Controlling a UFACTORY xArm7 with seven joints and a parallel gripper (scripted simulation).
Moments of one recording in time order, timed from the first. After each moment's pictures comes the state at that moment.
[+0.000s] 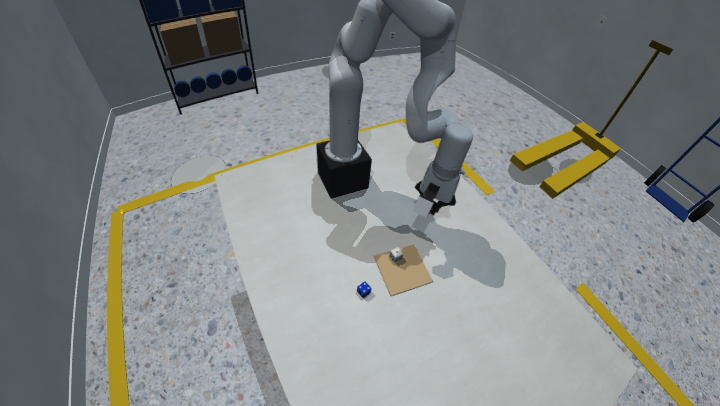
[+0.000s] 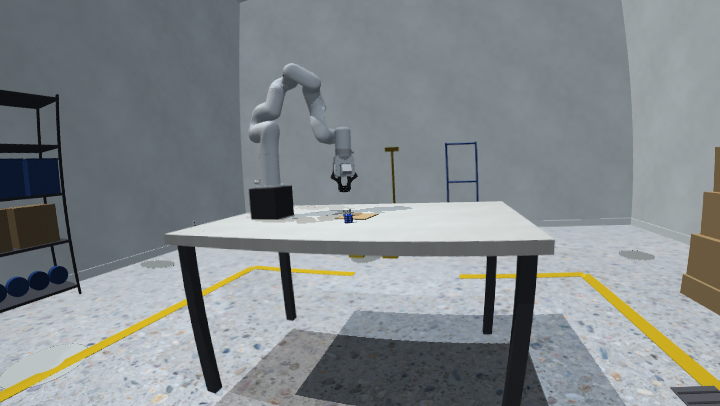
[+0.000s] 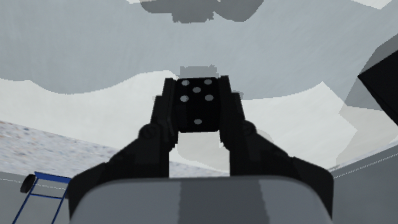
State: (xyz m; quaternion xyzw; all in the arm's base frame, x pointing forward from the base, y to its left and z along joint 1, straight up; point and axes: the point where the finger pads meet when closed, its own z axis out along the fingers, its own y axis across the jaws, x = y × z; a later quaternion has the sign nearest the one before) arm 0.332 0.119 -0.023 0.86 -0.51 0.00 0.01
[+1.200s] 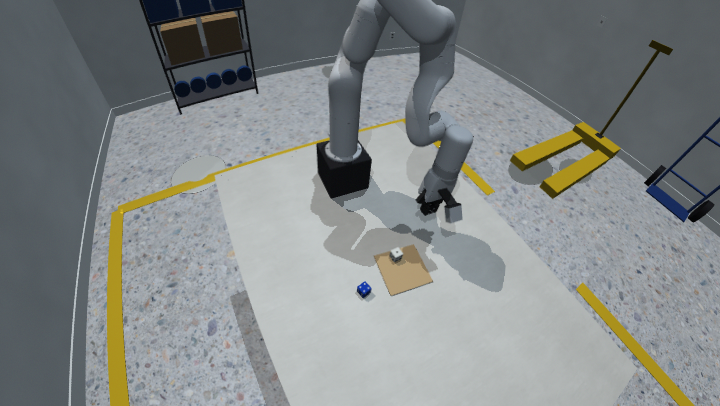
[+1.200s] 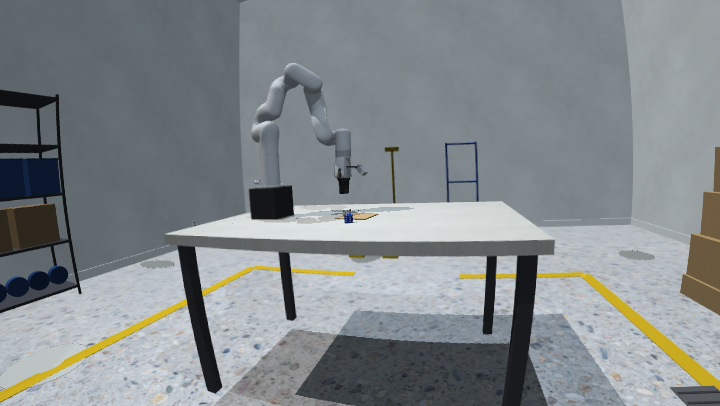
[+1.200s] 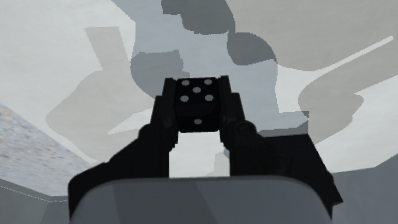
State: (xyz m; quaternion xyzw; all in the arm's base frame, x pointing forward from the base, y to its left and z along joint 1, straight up) arm 0.329 0.120 -0.031 1.00 -0.07 -0.01 0.02
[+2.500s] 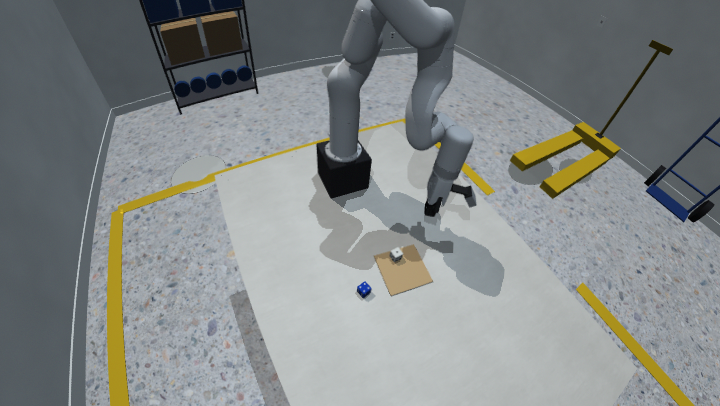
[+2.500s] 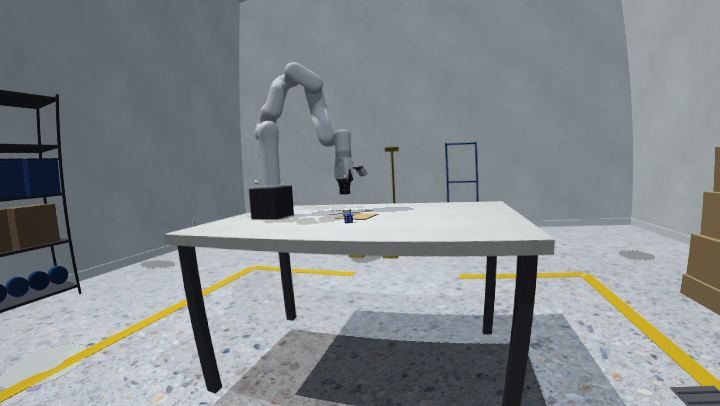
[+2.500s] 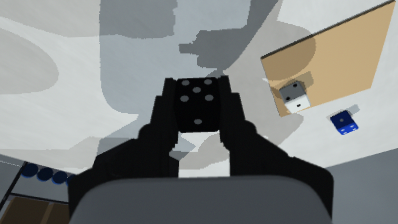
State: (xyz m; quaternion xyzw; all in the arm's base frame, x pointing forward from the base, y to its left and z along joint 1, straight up) arm 0.330 0.126 -0.034 0.91 0.41 -0.01 0.01
